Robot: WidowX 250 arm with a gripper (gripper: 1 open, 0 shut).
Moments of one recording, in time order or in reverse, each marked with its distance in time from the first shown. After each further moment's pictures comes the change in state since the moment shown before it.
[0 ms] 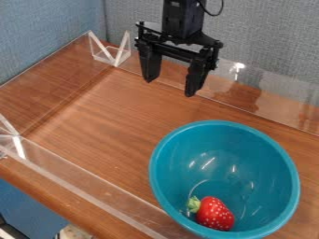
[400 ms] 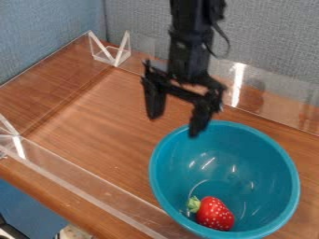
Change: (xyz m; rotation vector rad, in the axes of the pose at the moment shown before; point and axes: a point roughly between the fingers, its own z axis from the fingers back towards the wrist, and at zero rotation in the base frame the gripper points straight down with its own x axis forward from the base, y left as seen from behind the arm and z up) arm -0.027 -0.030 -0.036 -0.024 0.089 -0.099
